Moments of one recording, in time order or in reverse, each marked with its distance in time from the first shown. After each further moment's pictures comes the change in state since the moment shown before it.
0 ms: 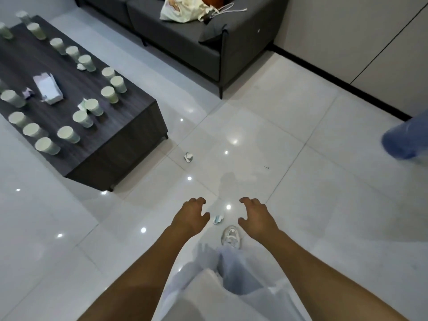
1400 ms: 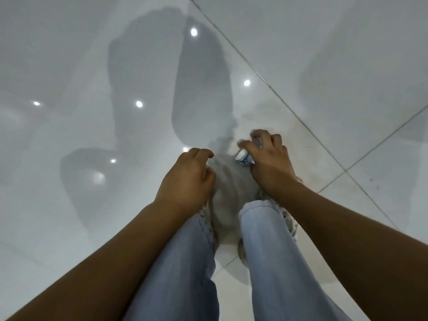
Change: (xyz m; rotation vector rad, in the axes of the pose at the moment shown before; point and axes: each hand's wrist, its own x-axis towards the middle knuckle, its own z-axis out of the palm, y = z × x) left_hand 0.407 -0.299 0.411 -0.093 -0.172 -0.129; right_hand 0.481 0.210 0.520 -0.208 -0.173 -0.168
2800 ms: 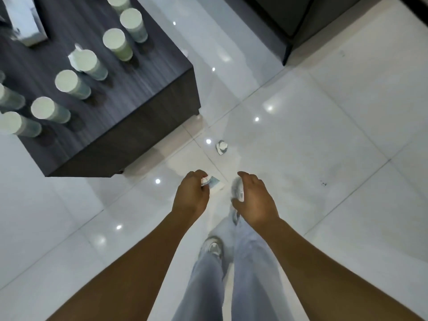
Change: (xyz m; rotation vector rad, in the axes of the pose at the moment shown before) left_hand -0.205 0.179 -0.453 -0.334 0.420 -0.077; right_hand -0.156 -0.271 -0.523 0.198 0.127 -0.057
